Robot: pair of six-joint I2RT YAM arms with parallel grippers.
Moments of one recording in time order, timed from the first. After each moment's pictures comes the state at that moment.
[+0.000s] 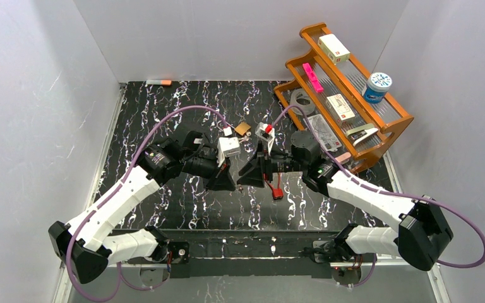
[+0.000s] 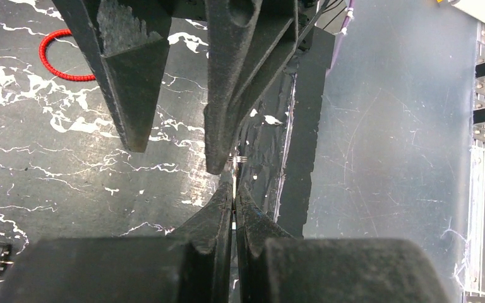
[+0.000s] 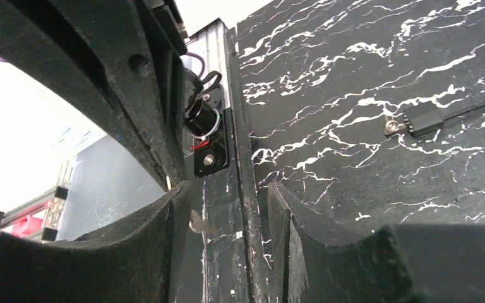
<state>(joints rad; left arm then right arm) -0.69 1.11 1.15 -0.84 0.74 0.21 0.79 1.20 0.76 0.28 -0.81 0.40</state>
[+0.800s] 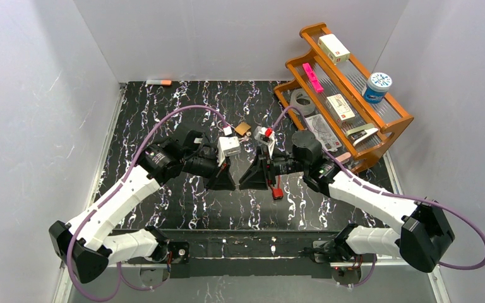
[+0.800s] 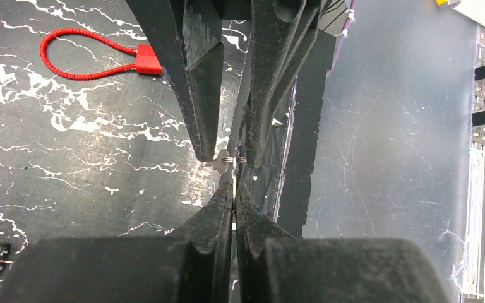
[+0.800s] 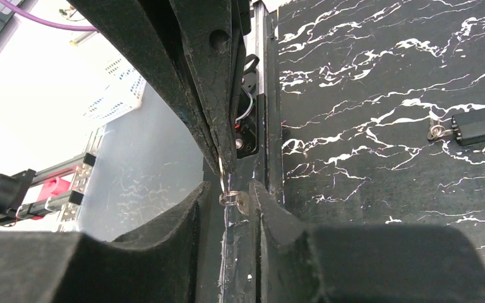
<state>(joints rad) -0.69 1.12 1.15 -0.84 0.74 0.20 0.79 1.18 0.77 0.26 -0.92 0.40</state>
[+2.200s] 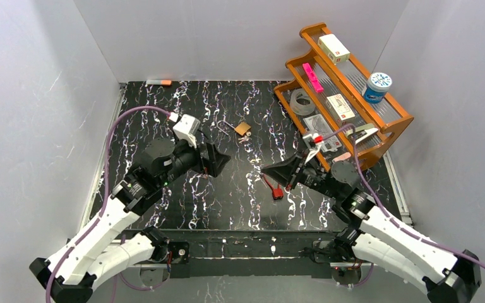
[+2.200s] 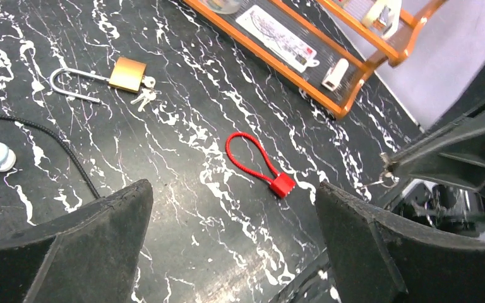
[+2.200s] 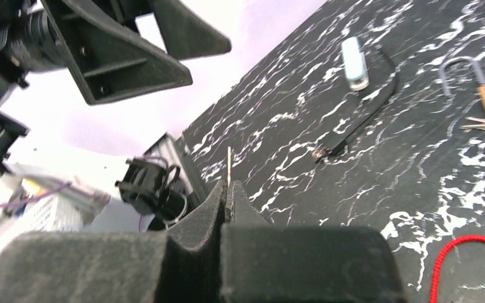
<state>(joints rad) -0.69 0.81 0.92 -0.38 0.05 -0.31 0.80 0.72 0.50 0.29 -0.34 0.58</state>
